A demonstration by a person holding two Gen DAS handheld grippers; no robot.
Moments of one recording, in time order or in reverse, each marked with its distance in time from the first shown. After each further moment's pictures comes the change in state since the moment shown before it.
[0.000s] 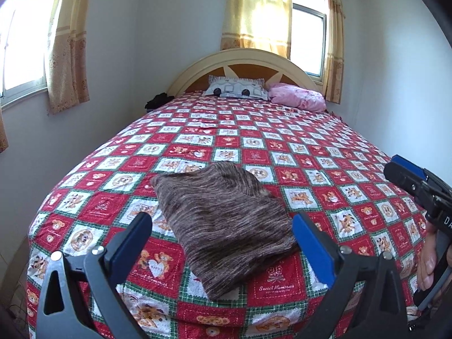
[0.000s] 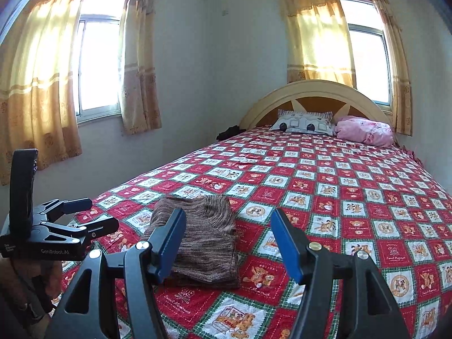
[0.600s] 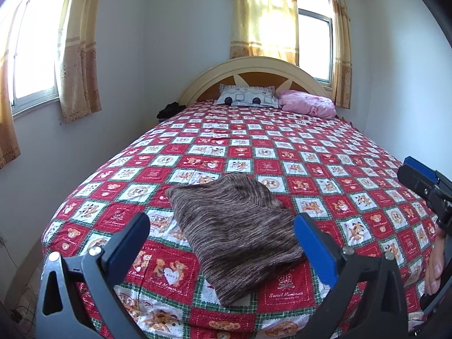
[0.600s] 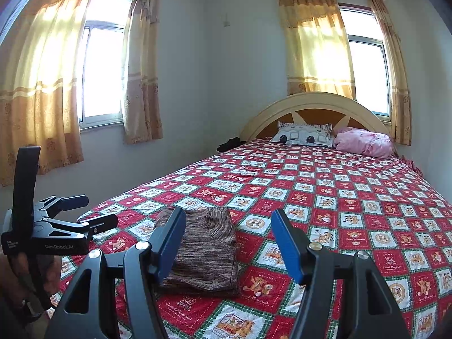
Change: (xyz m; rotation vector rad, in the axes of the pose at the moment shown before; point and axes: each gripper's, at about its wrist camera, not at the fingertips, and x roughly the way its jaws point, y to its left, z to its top) left arm -0.010 0.000 0.007 0.008 -0.032 0.058; right arm -0.012 0.005 0.006 -0.015 -0.054 0.002
